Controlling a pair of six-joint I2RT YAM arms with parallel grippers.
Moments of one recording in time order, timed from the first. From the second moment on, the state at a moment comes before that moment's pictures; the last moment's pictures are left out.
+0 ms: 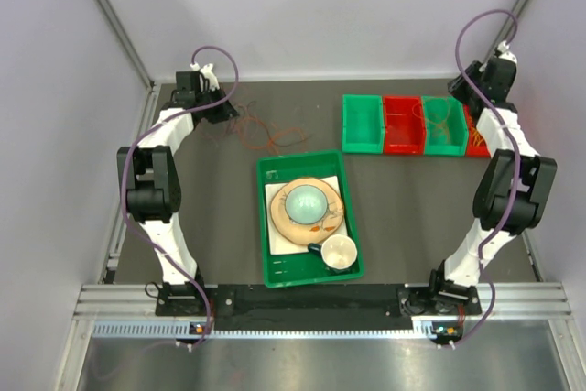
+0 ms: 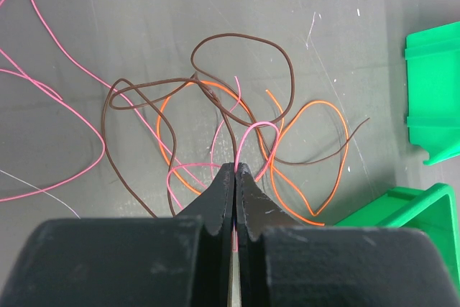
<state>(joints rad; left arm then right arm) 0.01 1.96 1.52 -0.25 0.46 -0.26 -0.24 1.83 1.43 -0.02 -0.16 0.48</state>
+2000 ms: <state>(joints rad) -0.03 1.98 1.52 -0.26 0.45 -0.24 -0.17 2.13 1.70 -0.25 -0.11 0.47</state>
